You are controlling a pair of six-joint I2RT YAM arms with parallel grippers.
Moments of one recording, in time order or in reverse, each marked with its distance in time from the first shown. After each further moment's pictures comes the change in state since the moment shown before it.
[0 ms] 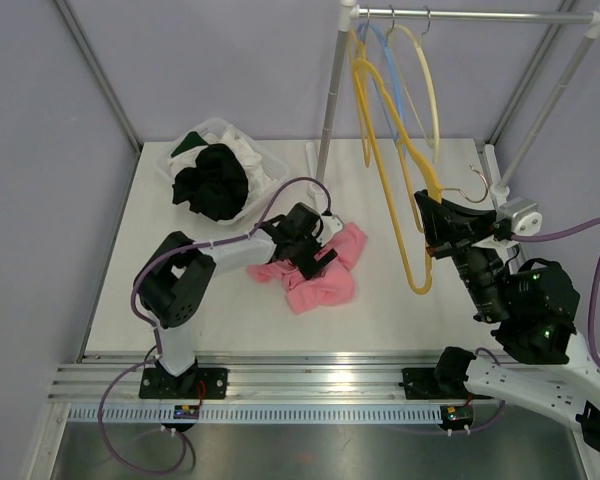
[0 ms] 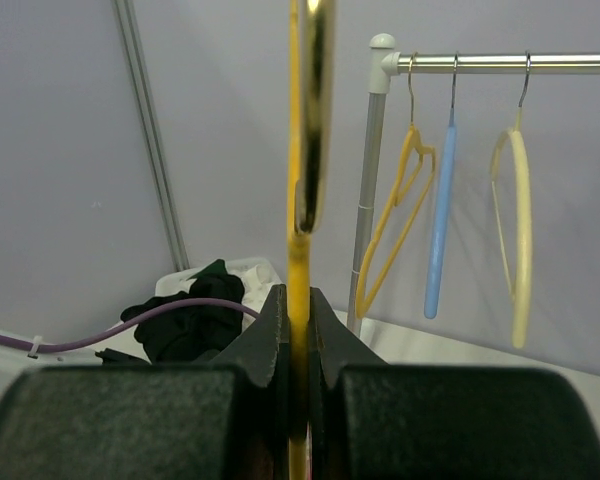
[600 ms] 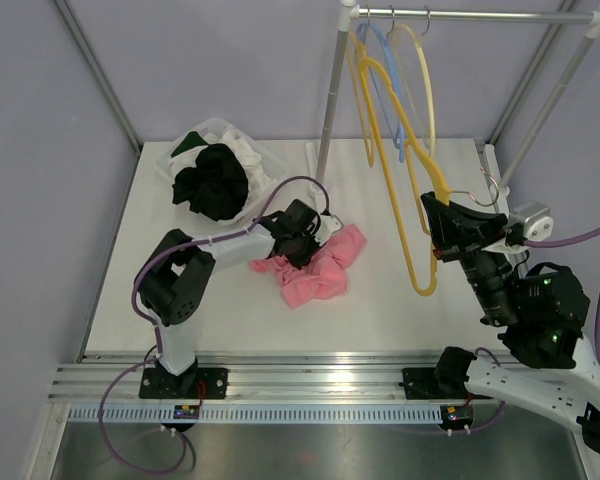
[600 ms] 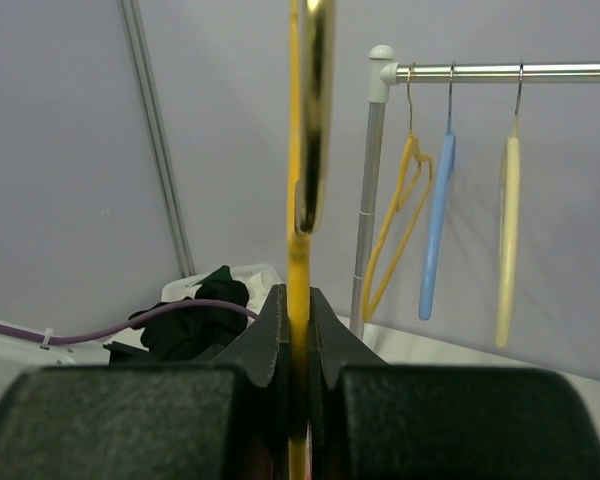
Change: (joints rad) left arm 0.030 0.029 0.059 -0.087 0.107 -0.003; right arm 0.000 -0.034 0.000 -0.014 -0.011 0.003
